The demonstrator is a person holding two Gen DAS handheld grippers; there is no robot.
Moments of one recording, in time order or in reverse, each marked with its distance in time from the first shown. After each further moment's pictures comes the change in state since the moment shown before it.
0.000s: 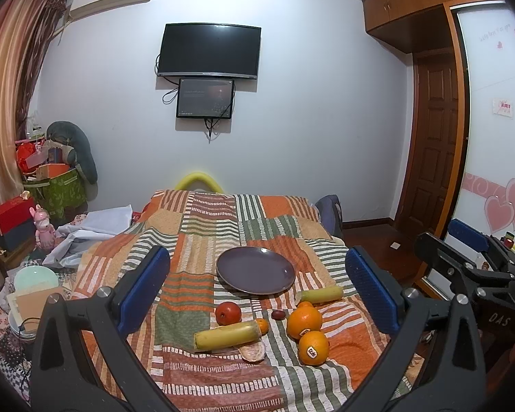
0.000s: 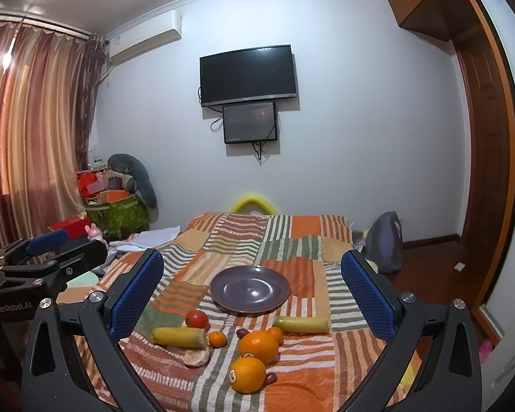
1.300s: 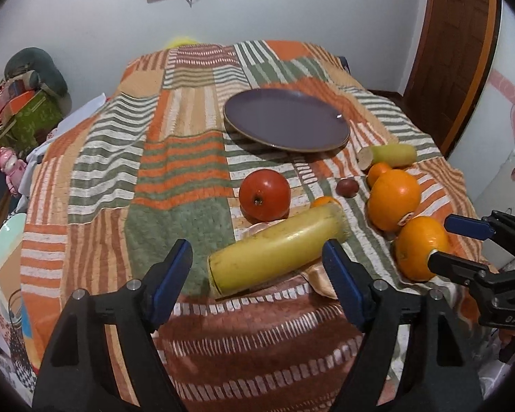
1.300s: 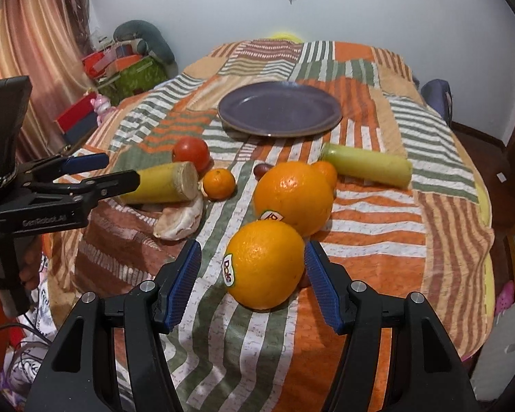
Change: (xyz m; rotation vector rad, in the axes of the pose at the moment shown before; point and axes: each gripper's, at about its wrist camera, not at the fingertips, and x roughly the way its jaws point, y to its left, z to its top) left arm 0.183 0.062 -0.116 0.092 0.600 -0.034; right arm 0.132 -0.010 -0.127 0.010 0.668 0.167
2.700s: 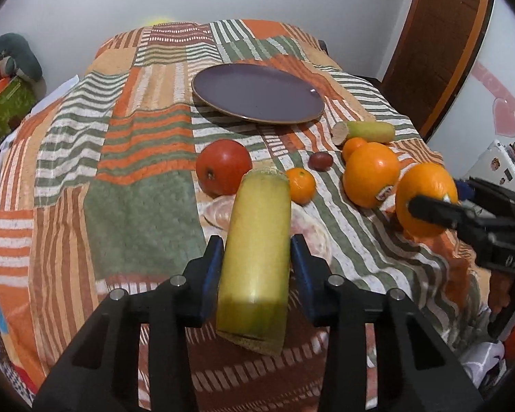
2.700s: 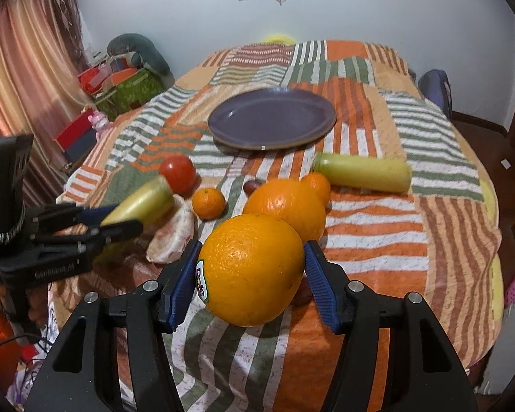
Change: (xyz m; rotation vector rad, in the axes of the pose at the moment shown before) left arm 0.007 -0.011 -0.014 -0.009 0.084 -0.121; right arm -0.001 -0.011 0.015 0.061 -0.028 0.021
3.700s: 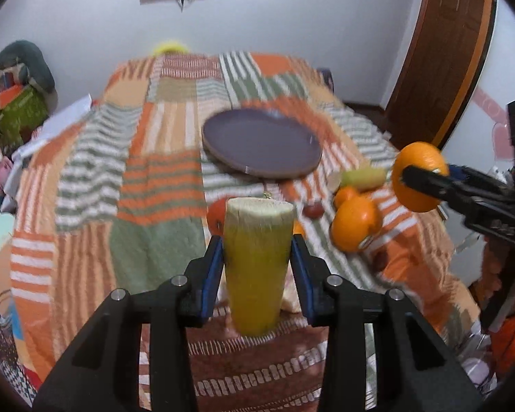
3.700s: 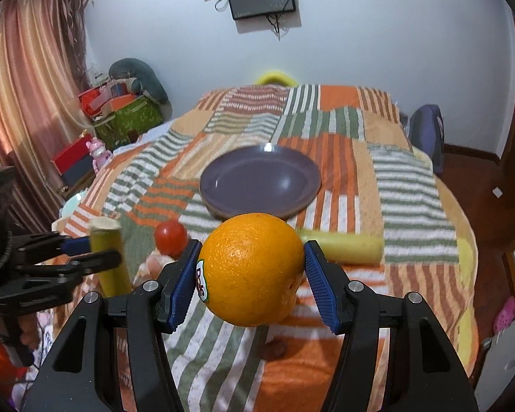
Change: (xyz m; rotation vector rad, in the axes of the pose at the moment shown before) left arm -0.047 -0.005 0.032 -0.021 -0.138 0.026; right arm -0.021 -0.010 0.051 -0.039 -0.134 -0.031
